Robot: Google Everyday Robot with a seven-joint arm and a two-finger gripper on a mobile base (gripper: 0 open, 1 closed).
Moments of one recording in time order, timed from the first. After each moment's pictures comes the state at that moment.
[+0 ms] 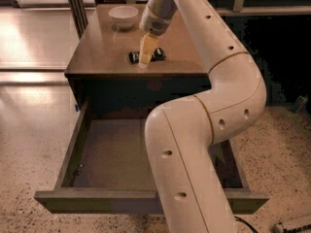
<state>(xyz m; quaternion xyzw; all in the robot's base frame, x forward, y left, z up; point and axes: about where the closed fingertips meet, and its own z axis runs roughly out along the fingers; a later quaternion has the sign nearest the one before) 0.781 0.027 0.856 -0.70 0.67 0.09 0.22</state>
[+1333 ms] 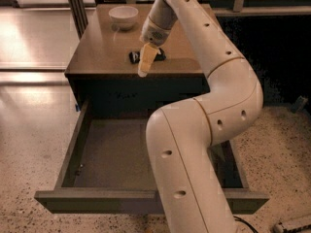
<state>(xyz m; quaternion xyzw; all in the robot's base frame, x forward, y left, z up) 0.772 0.029 0.820 -0.69 0.68 0.14 0.19</state>
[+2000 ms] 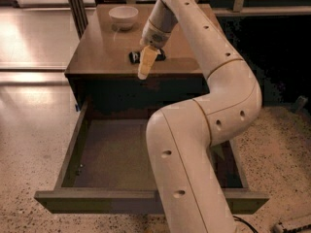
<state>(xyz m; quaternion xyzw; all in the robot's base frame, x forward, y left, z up) 0.769 0.030 0.810 -0.69 0.69 0.15 0.18</state>
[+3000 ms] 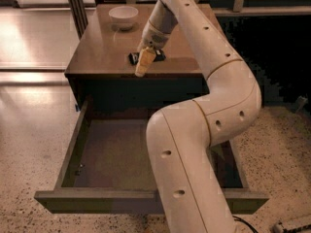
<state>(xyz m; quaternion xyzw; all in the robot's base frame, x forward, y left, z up) 0.767 0.030 0.806 -0.69 0.69 0.16 0.18</state>
